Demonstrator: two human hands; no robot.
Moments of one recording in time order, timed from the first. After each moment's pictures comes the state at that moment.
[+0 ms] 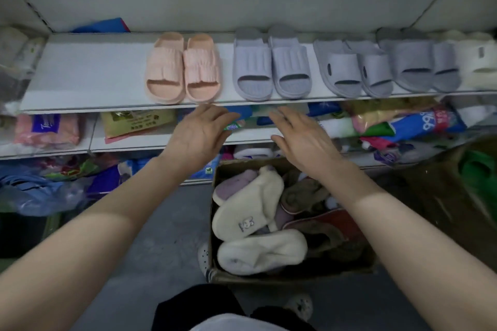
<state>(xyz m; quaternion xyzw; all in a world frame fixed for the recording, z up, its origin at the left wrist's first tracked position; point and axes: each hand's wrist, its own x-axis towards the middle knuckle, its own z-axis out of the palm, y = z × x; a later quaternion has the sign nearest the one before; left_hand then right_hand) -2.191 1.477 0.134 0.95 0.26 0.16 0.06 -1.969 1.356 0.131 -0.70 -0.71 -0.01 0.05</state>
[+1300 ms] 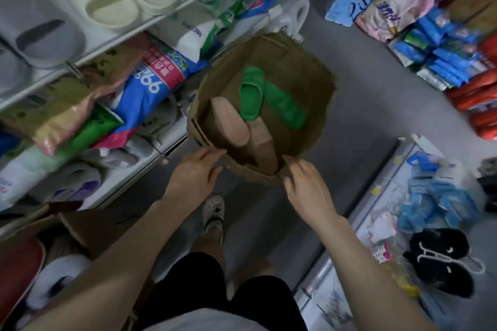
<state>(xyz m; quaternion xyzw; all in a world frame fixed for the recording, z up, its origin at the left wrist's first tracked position) -1.546 1.078 0.006 0.96 0.05 -0.03 0.28 -1.469 0.823 0.032 -0.96 -0.23 0.14 0.12</state>
